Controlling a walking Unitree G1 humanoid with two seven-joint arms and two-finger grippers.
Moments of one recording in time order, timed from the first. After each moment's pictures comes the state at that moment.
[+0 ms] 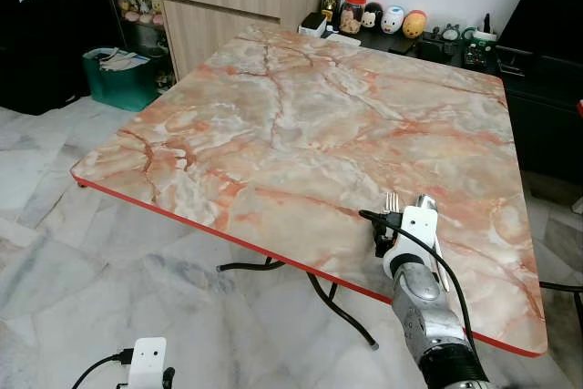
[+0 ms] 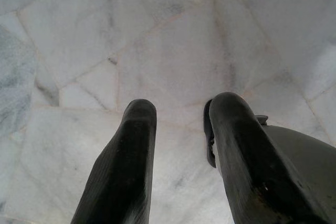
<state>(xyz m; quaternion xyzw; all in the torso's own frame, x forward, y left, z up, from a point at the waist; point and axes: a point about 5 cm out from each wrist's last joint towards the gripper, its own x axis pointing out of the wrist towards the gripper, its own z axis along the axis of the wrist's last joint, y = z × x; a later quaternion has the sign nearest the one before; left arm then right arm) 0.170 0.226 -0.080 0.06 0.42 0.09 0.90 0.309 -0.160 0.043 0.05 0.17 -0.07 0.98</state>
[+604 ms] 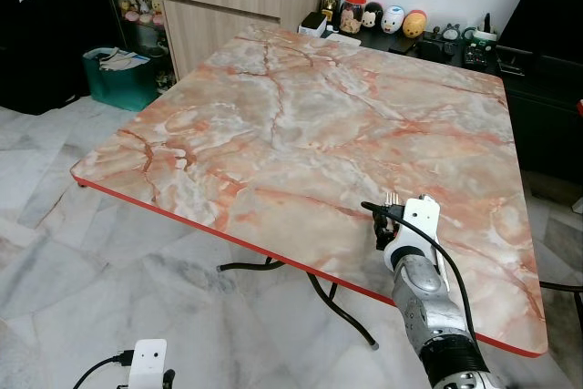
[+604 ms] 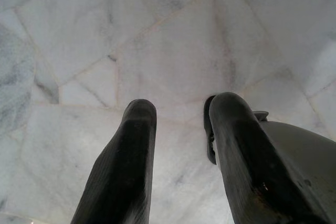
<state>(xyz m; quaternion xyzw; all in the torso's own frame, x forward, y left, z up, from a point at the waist) 0.168 0.226 -0.081 0.06 0.42 0.09 0.90 0.314 -0.164 0.045 0.05 0.17 -0.08 0.98</state>
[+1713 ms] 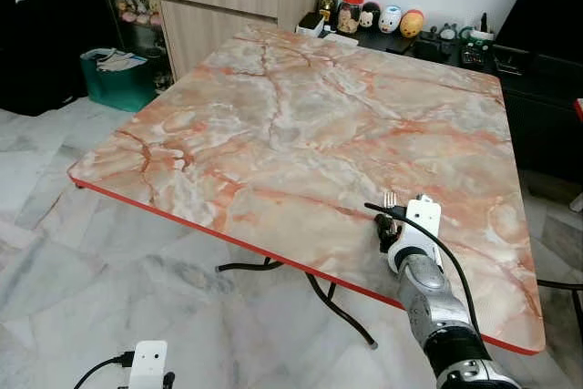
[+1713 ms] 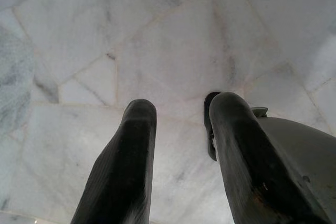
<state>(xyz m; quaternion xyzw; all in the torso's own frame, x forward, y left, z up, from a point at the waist) 0.167 0.226 -0.082 0.07 0.43 0.09 0.90 0.318 -0.170 0.039 0.04 0.20 -0.07 0.98</state>
